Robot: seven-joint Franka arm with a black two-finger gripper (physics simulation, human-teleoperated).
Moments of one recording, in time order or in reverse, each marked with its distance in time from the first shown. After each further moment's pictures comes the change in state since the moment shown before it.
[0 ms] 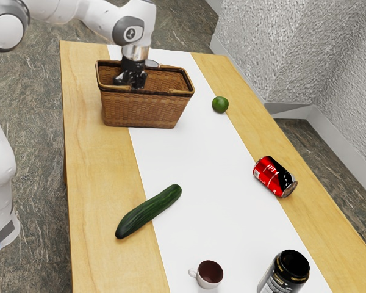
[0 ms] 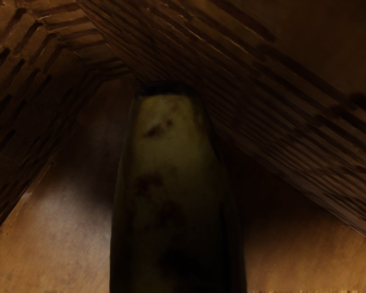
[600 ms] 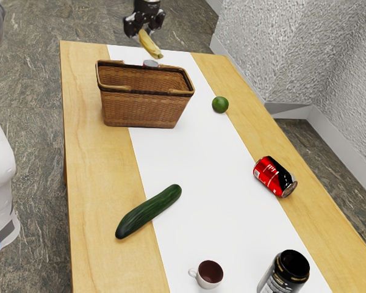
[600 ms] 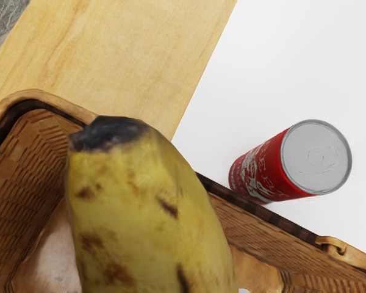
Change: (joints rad) arm -0.010 -0.124 -0.126 0.354 0.224 -0.255 0.000
